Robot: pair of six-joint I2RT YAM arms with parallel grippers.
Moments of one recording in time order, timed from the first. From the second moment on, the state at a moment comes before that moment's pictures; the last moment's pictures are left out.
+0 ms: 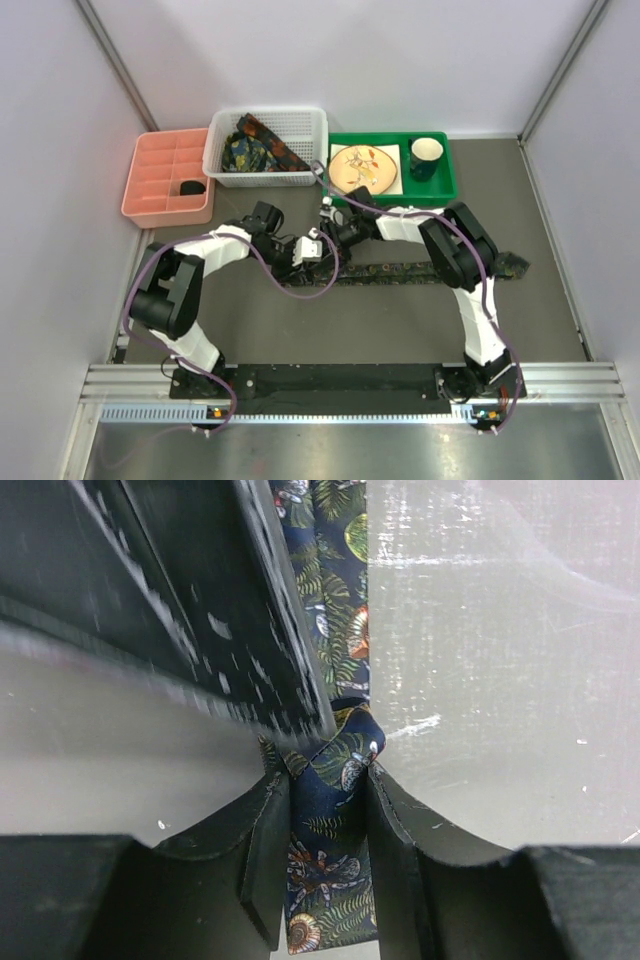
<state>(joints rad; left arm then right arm) -0.38 1.66 0.93 -0.51 0.72 1.07 0.60 2.16 1.35 -0.14 -1.03 0.68</state>
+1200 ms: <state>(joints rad) -0.40 1.68 0.94 -0.40 0.71 1.02 0.64 2.22 1.38 -0.16 -1.00 0.64</state>
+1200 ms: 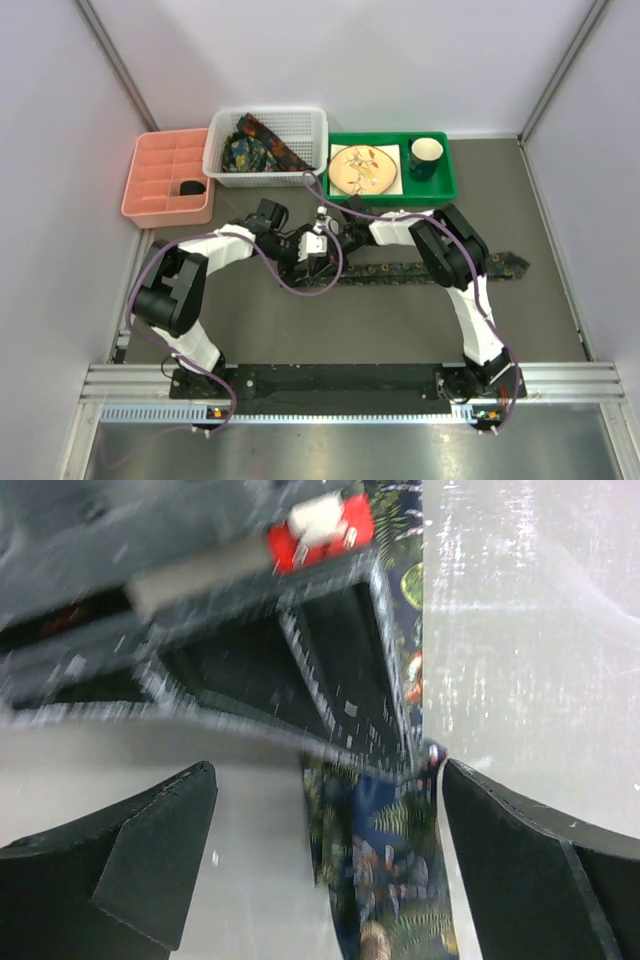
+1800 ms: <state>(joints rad) -0.47 1.77 1.02 -0.50 0.66 1.10 0.61 2.21 1.35 -0.09 -1.02 0.69</state>
